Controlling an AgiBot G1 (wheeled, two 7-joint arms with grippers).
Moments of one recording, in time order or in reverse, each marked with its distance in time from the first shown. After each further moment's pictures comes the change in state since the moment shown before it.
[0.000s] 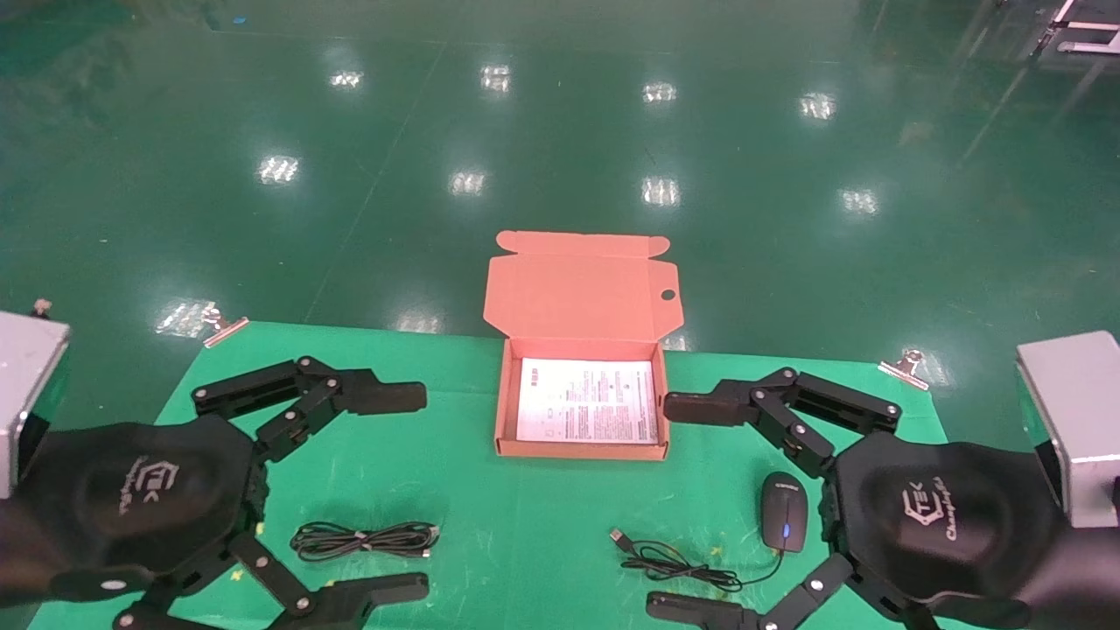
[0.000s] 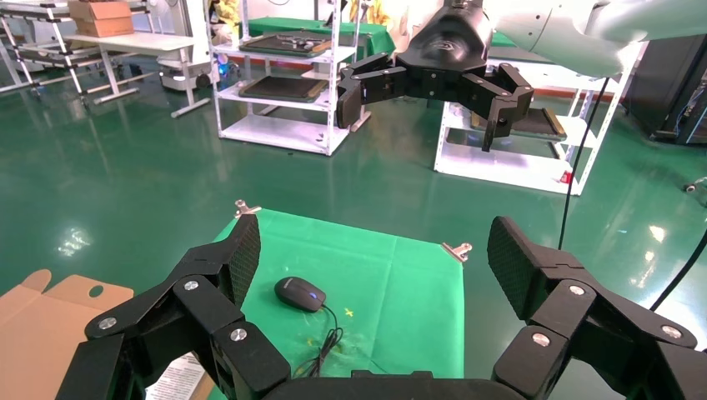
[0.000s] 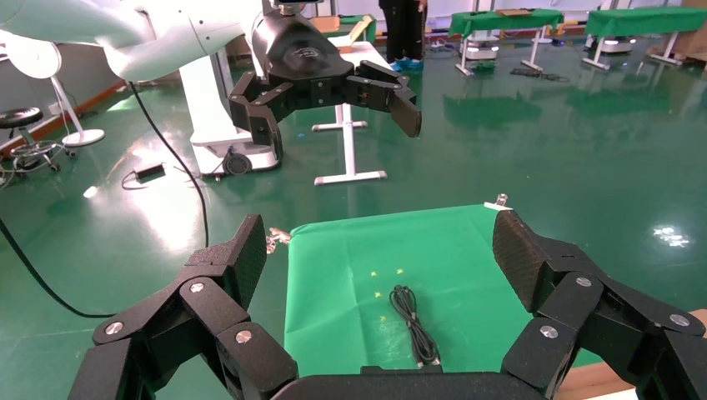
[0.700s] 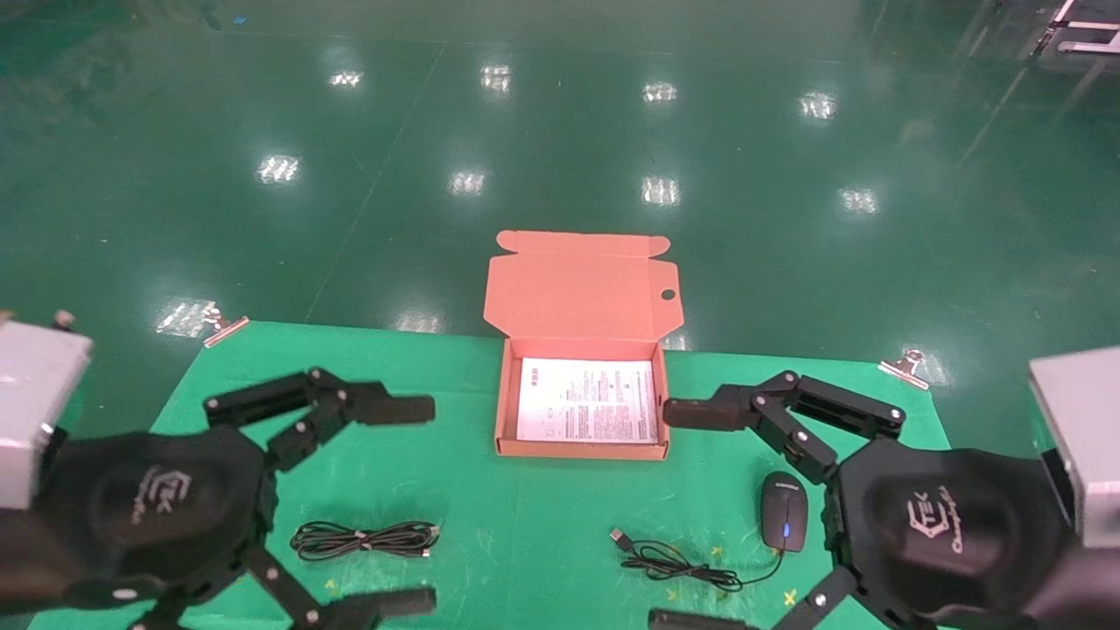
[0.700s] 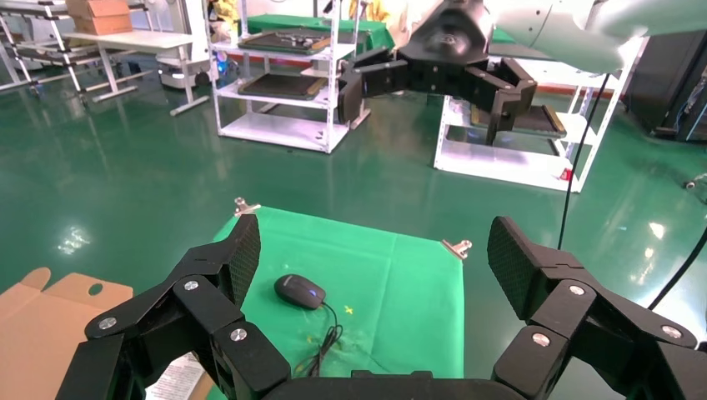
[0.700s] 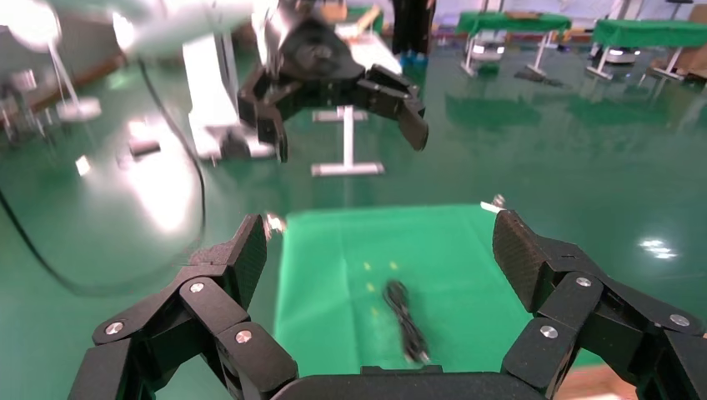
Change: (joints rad) left arm -0.027 0.008 0.029 0.001 0.050 0.007 -0.018; right arm 0.020 0.007 -0.007 0.012 -0.046 -0.011 -0.034
